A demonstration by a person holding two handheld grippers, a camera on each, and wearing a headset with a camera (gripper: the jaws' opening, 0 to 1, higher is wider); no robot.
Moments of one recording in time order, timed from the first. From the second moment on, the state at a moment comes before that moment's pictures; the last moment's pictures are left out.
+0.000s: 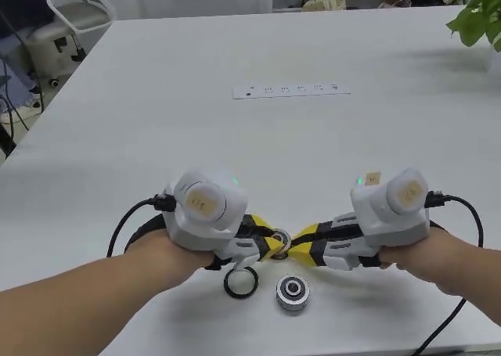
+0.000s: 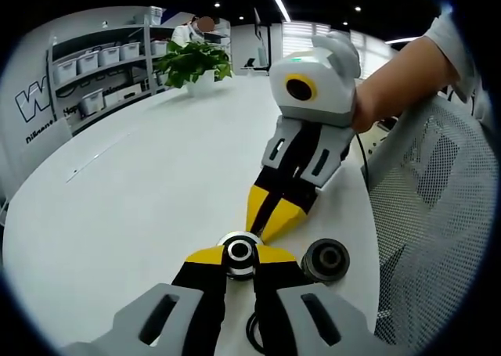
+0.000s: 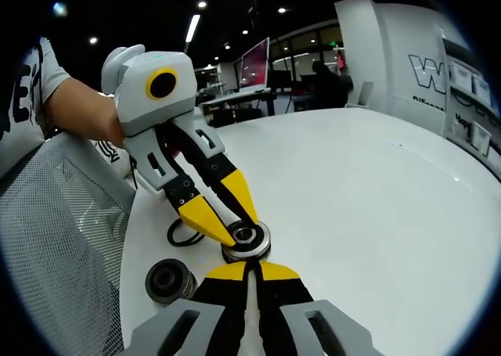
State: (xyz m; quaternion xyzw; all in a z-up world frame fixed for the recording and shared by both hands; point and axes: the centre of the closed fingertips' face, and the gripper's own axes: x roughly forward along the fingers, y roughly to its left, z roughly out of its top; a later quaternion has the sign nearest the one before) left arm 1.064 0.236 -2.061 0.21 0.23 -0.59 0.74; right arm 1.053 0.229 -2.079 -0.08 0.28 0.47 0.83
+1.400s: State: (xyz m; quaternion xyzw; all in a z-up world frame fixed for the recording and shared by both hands) left arm 1.063 0.235 -2.061 0.22 0.23 -0.59 0.74; right arm 1.064 0.226 -2.064 0.06 0.31 0.42 0.85
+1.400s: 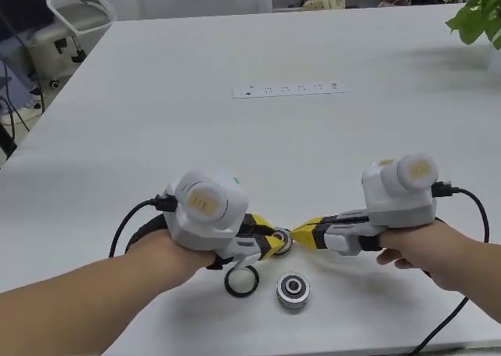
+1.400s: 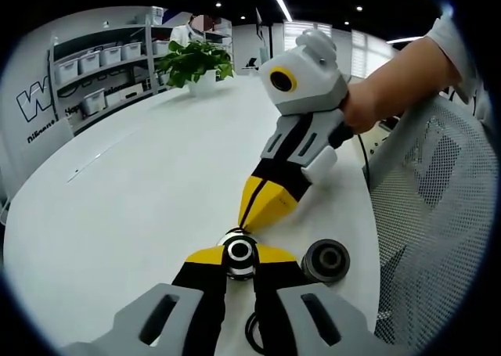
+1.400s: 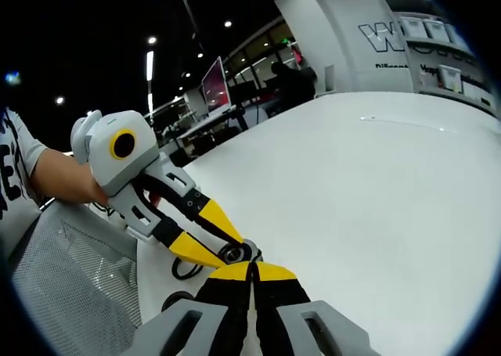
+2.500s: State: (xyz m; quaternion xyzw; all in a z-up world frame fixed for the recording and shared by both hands) left arm 1.064 0.235 -2.061 0.22 0.23 -0.58 0.75; right arm 1.057 0.251 -2.047 0.08 0.28 0.46 0.84
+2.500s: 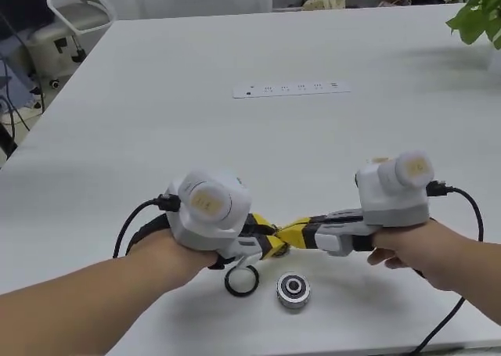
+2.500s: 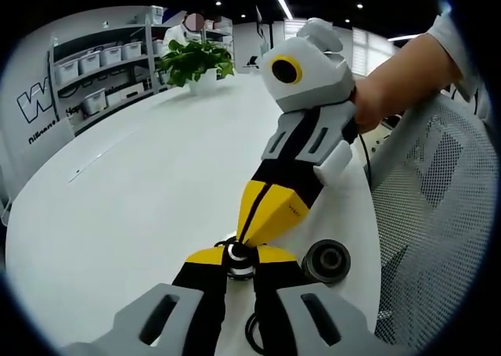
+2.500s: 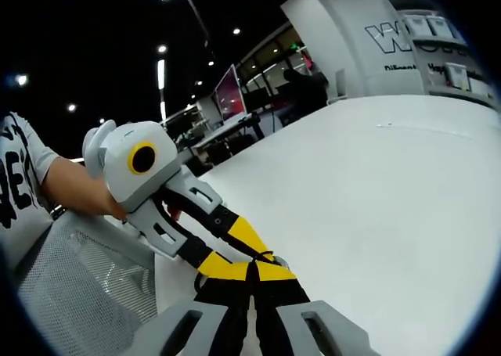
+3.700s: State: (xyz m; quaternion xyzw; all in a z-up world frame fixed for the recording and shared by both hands) left arm 1.060 0.238 -2.057 0.22 0.24 -0.59 0.74; right arm 1.059 0.237 -2.053 0.08 0.29 0.44 0.85
